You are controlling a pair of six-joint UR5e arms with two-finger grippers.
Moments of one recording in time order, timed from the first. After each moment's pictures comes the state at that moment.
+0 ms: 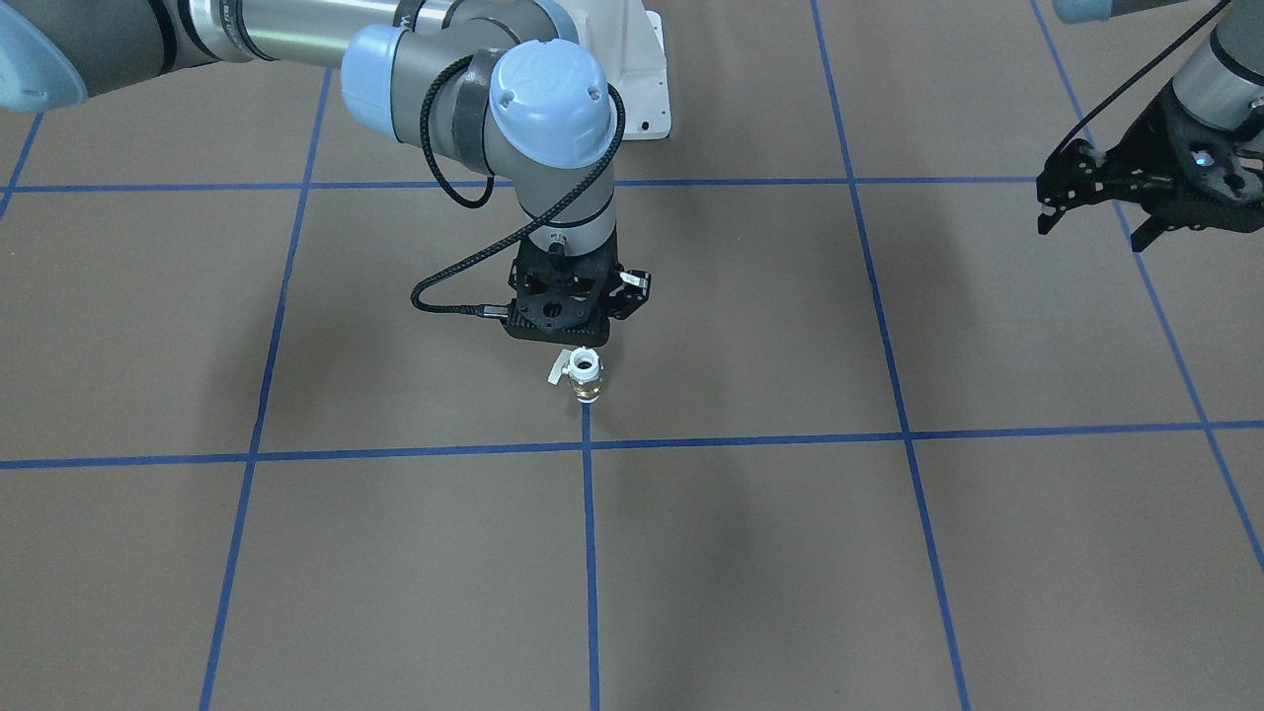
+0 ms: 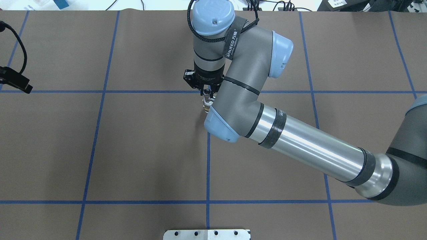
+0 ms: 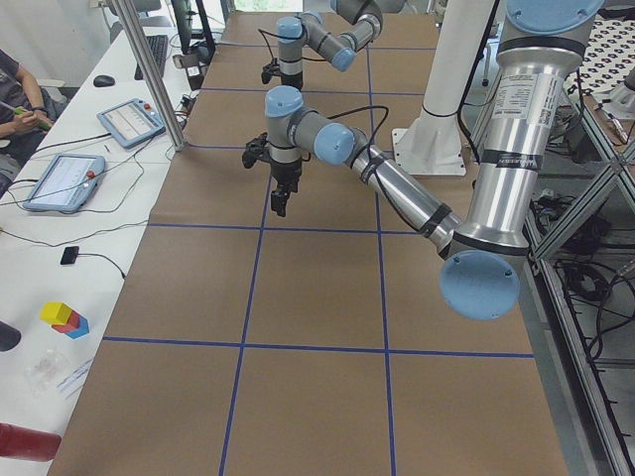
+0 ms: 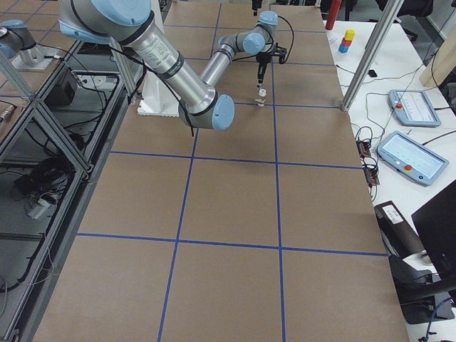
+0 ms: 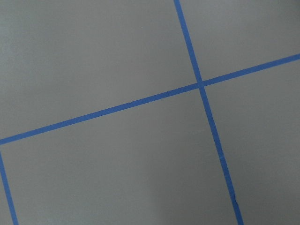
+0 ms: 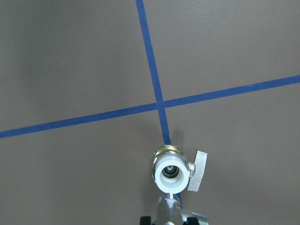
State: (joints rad) left arm -1.14 -1.72 -2.09 -1.35 -2.23 -0.33; right arm 0.65 -0.59 1.44 -1.71 2.02 1.29
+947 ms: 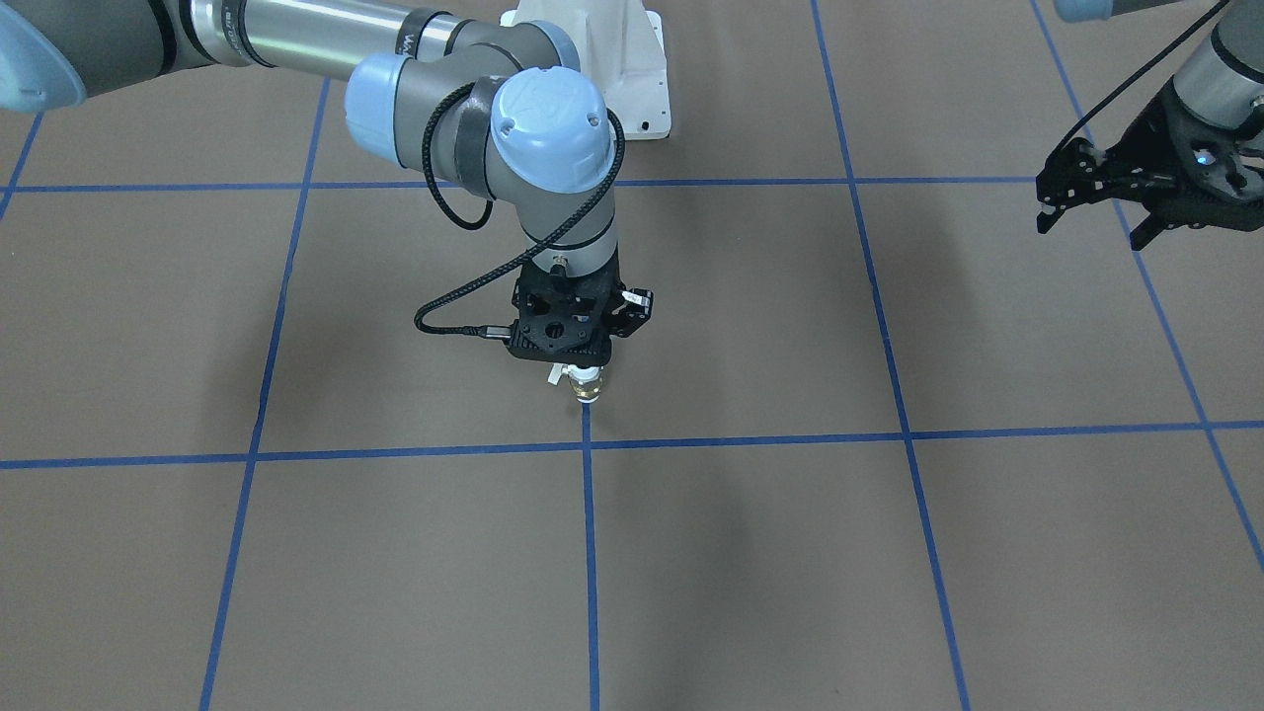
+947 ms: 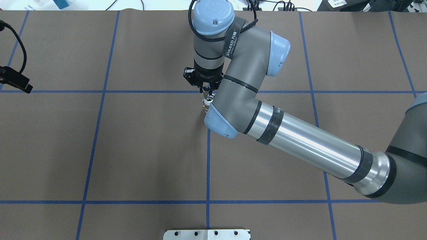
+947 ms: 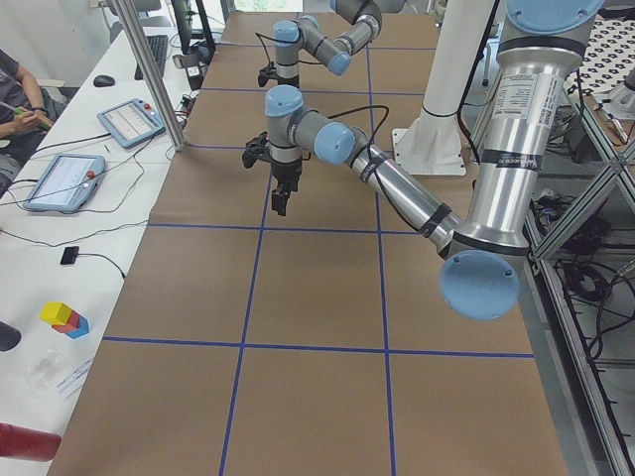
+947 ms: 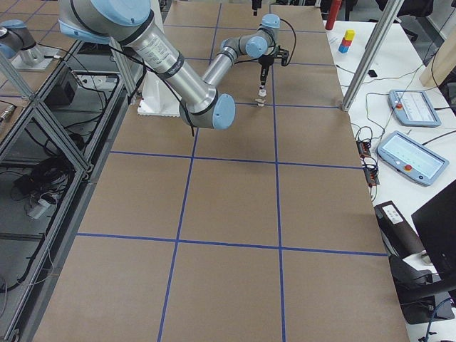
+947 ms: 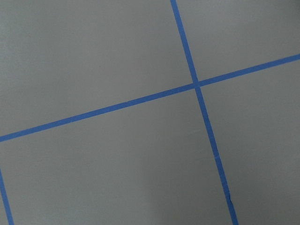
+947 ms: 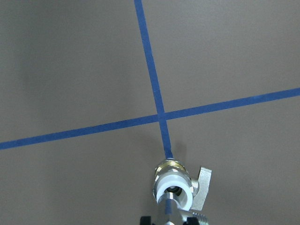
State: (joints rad) left arm -1.15 -1.72 -2.09 -1.35 -2.23 -0.34; right arm 0.65 -0.58 1.39 -1.64 2.02 1.29
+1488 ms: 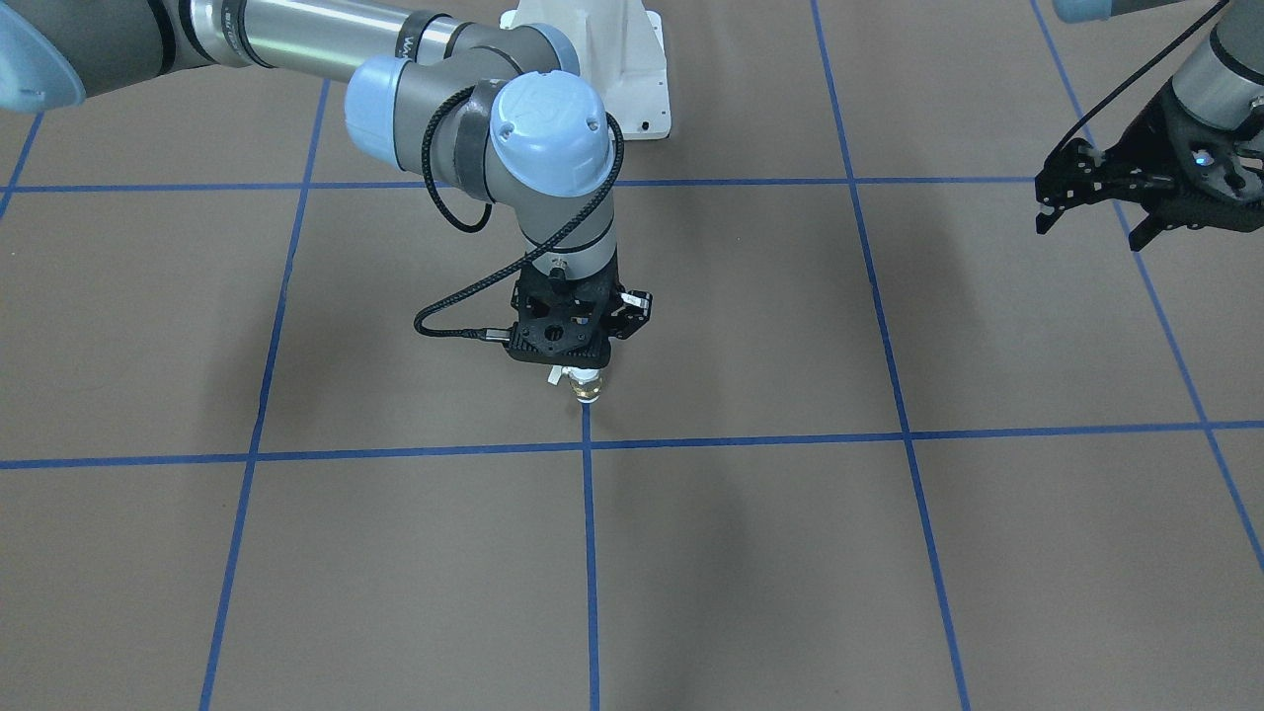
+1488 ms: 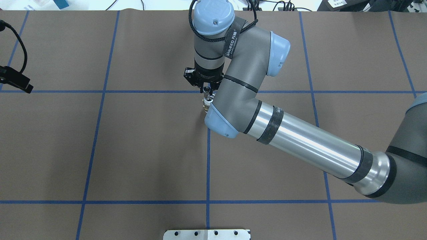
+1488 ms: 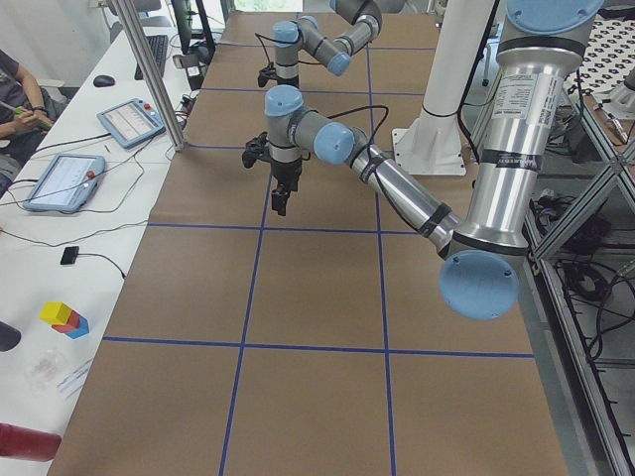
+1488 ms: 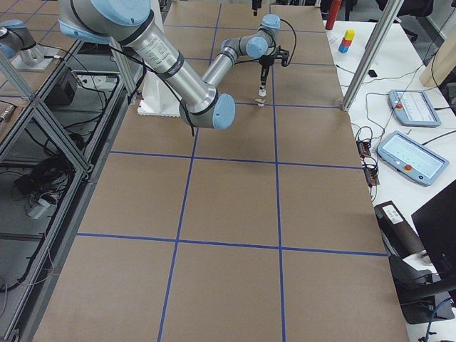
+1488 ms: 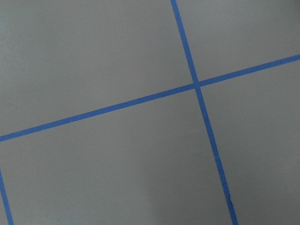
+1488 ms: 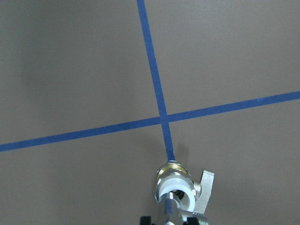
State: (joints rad) left arm -1.14 -1.73 -2.09 -1.35 -2.23 -0.34; right arm 0.65 -0.59 1.39 -1.64 2.02 1.29
